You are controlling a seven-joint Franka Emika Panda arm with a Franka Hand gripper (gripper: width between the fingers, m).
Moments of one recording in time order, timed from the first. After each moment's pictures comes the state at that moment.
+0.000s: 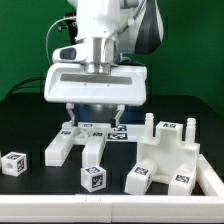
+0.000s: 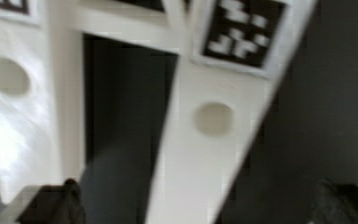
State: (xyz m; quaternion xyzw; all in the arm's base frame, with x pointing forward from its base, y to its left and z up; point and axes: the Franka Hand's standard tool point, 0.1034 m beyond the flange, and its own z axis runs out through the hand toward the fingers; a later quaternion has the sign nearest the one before) arm 0.441 -0.050 0.043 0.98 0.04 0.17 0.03
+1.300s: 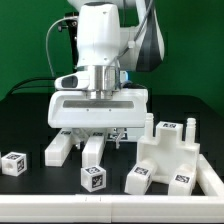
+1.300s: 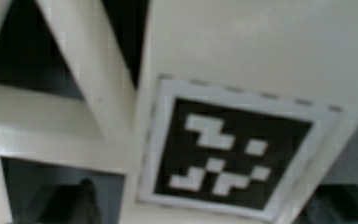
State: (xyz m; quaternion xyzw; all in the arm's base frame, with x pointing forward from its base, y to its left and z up) arm 0.443 -0.035 0.004 0.99 0.04 0.14 0.01
